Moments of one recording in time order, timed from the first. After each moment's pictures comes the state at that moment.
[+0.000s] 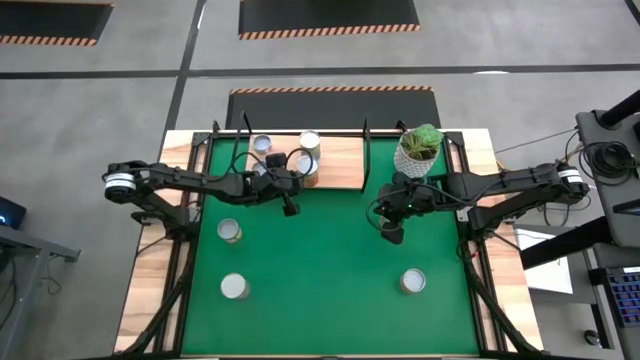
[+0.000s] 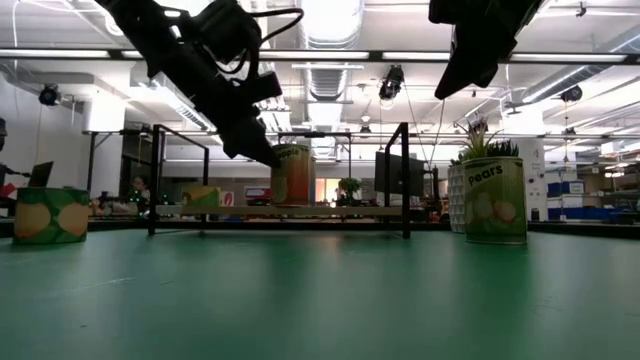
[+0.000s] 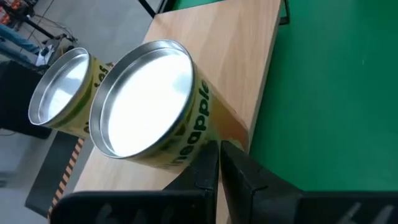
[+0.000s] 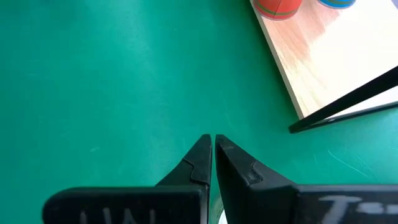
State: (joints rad) left arm 0.18 1.48 0.79 0.00 -0.43 0.26; right arm 0.07 1.20 1.00 -0.67 0.14 0.27
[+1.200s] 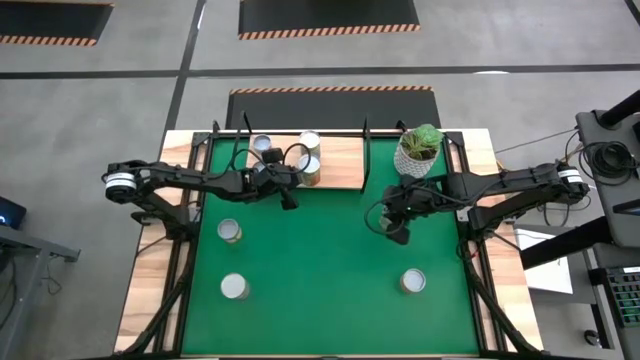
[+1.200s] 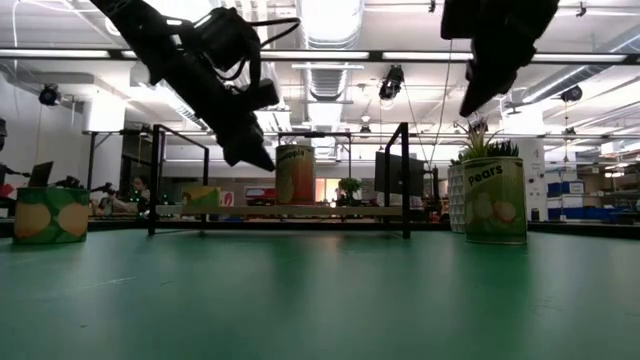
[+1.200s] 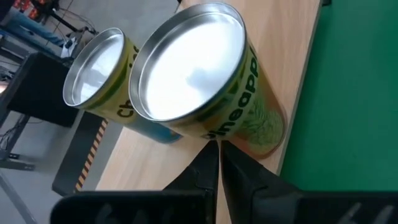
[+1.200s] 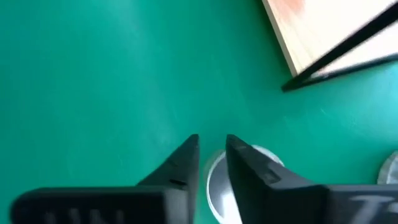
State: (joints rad) left arm 0.22 1.49 0.77 0.02 -0.48 0.29; right arm 0.07 1.20 1.00 -0.81 0.14 0.32
